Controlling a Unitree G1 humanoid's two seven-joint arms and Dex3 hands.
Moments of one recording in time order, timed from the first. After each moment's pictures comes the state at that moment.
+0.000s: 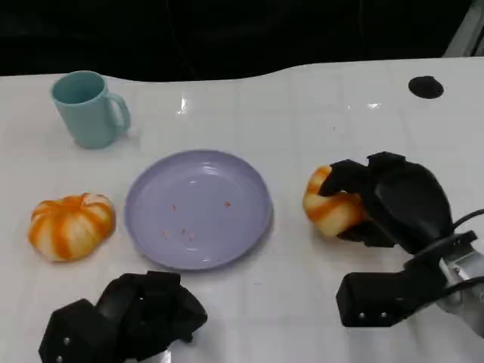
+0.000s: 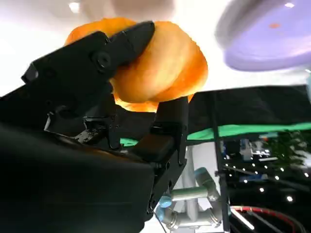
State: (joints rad) left arm 0.01 0.04 -0.02 0.46 -0.06 -0.40 -0.31; right arm -0.54 -0.30 0.54 0.74 -0.81 -0.40 -0.63
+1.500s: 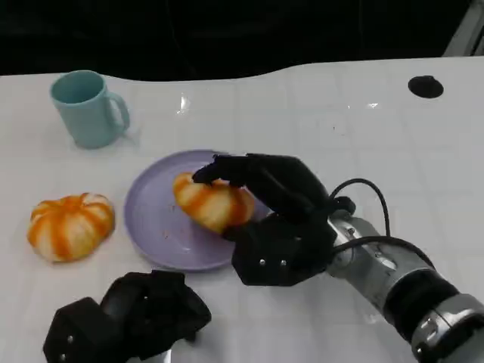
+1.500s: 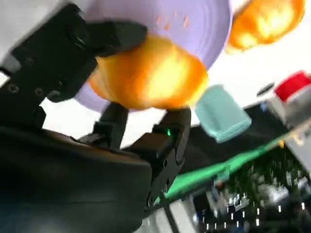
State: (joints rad) left arm 0.00 0.04 -0.03 0.47 -0.07 -0.41 -0.32; right arm -0.79 0.07 0.49 1.06 -0.61 -0.48 -0.24
